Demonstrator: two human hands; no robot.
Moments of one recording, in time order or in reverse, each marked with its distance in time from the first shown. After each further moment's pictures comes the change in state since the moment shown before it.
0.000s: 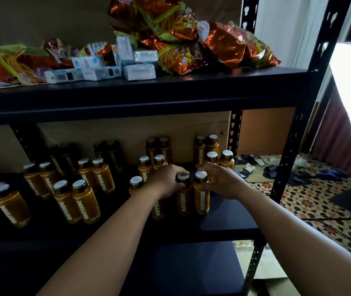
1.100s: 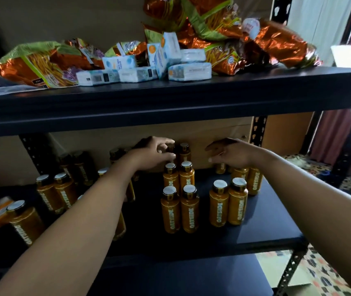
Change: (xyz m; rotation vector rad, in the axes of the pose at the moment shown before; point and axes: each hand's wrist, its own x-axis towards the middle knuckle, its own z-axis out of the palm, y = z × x) left_hand 0.018 -0.099 -0.134 -0.009 0.064 0.061; right_hand 0.081 -0.096 -0.032 -0.309 -0.105 0.090
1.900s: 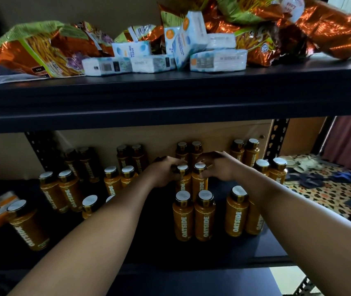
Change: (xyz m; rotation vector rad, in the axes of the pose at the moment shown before) left_hand 0.042 -0.063 0.063 0.020 -0.103 -0.073; right_hand 0.085 -0.013 0.075 0.131 0.029 -0.067
